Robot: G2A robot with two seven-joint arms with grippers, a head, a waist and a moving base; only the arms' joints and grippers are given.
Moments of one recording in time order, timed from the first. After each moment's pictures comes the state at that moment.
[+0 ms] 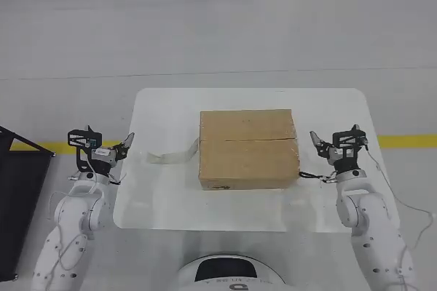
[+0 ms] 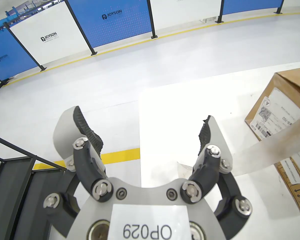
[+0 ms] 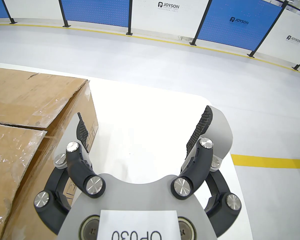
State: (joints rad) left arm 1.73 -1.15 -1.60 -1.80 1.33 0.00 0.00; right arm -1.72 -1.15 1.60 -1.79 -1.31 -0.02 0.02
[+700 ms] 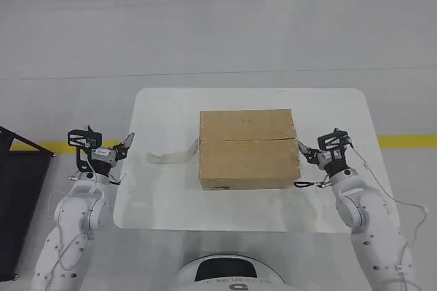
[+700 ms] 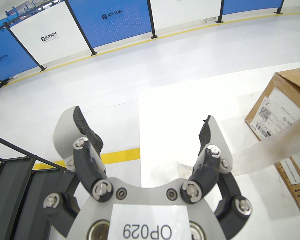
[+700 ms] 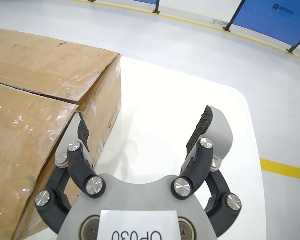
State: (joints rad) left arm 1.73 -1.15 -1.60 -1.80 1.33 0.00 0.00; right arm -1.70 -1.14 1.59 -1.78 -1.31 -0.24 0.14
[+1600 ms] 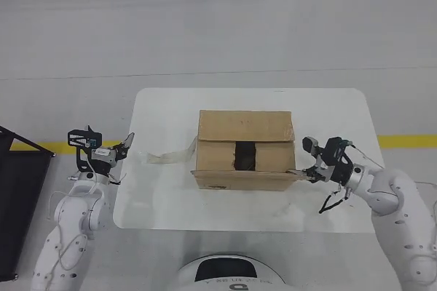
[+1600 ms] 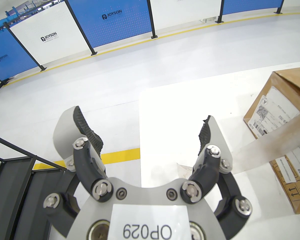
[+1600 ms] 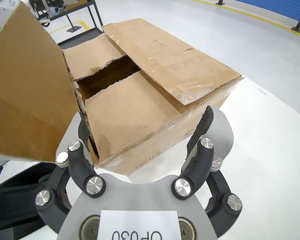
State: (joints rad) left arm 1.73 -1.15 -1.60 -1.80 1.33 0.00 0.00; right arm -1.59 -0.99 1.63 -1.64 -0.98 -1.01 0.23
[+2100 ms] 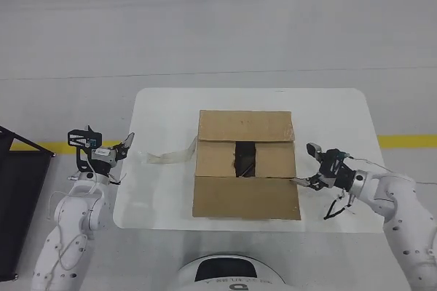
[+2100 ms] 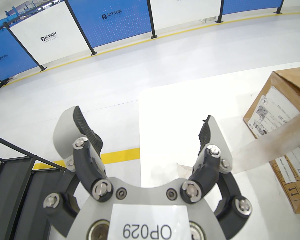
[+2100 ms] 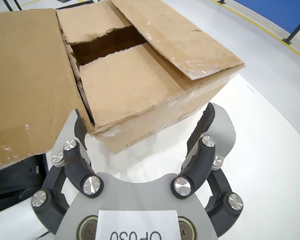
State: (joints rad) left arm 1.73 -1.15 -1.60 -1.80 1.33 0.00 0.00; right arm -1.63 -0.93 1.61 -1.62 -1.29 -0.98 -0.01
